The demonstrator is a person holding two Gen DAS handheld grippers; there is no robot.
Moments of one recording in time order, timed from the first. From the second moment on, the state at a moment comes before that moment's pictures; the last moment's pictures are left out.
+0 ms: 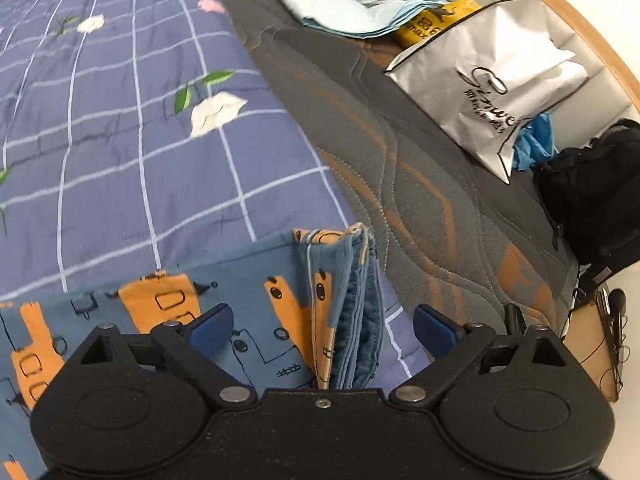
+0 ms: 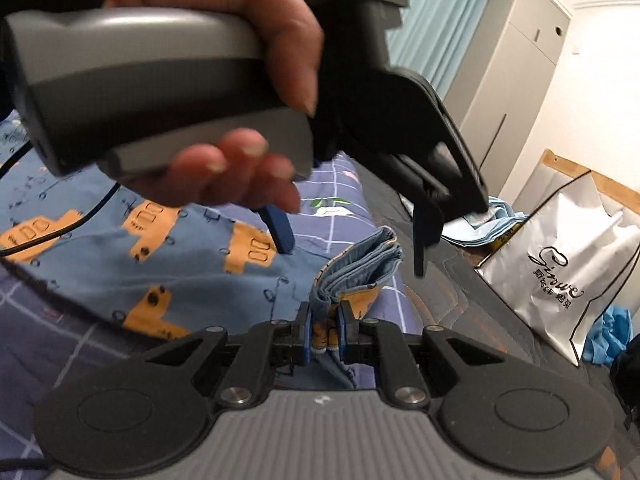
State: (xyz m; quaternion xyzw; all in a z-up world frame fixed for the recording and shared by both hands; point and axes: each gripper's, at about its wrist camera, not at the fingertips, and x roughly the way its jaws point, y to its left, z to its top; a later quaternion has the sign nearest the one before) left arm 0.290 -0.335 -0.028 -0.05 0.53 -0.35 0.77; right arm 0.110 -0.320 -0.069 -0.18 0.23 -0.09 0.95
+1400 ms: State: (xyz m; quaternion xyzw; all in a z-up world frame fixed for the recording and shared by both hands) left arm 0.257 -0.175 0.021 -0.14 0.47 -0.26 0.83; right arm 0.085 -0.235 -0.023 -0.18 0.19 0.03 0.96
